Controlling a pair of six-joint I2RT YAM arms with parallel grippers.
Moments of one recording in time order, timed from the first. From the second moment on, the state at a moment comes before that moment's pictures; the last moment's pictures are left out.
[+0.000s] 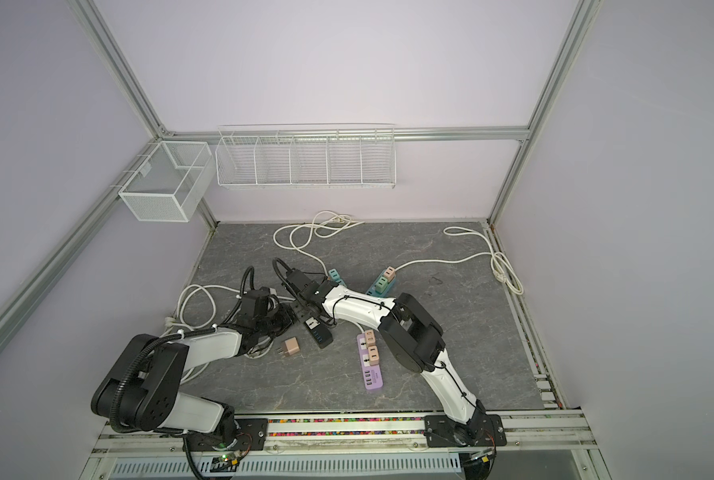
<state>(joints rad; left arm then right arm) -0.34 1.47 0.47 0.23 0.29 -0.88 1.00 2.20 1.74 -0.52 0.15 0.28</state>
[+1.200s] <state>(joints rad) -0.35 1.19 0.48 -0.15 0.25 -0.87 1.00 1.82 1.40 -0.45 0.05 0.47</state>
